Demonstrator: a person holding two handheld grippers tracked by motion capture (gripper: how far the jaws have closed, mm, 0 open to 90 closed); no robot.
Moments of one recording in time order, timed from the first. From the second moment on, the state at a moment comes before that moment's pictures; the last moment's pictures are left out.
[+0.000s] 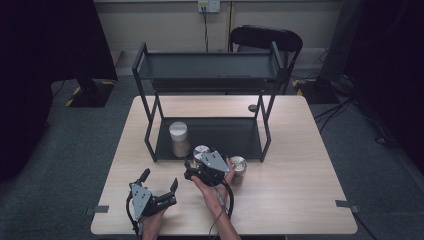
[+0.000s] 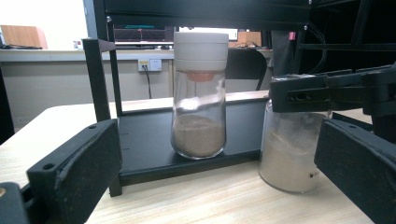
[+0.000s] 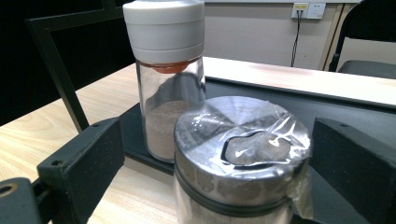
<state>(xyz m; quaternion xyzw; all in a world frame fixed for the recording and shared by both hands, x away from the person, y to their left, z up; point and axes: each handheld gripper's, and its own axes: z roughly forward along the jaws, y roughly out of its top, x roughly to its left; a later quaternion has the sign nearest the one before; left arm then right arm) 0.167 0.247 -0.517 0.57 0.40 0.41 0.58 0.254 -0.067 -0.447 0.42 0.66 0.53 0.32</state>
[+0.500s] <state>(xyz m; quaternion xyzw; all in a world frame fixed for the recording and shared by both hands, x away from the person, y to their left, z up) 0.167 0.247 -0.518 0.57 0.40 0.41 0.58 0.253 -0.065 -0.453 0.42 0.67 0.52 0.31</state>
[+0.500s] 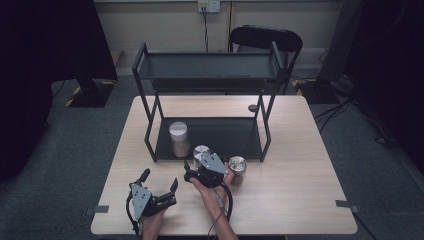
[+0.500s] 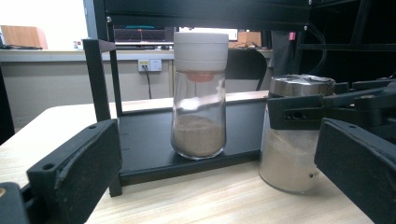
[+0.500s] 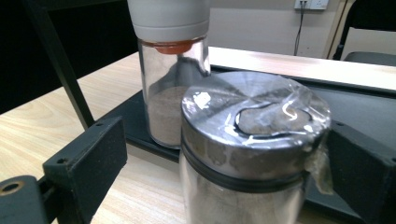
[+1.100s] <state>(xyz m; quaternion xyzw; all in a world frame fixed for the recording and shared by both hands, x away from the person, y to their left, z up) 0.167 0.246 -0.517 0.57 0.40 0.41 0.58 0.256 -0.063 -0.456 0.43 0.67 0.51 0.31</state>
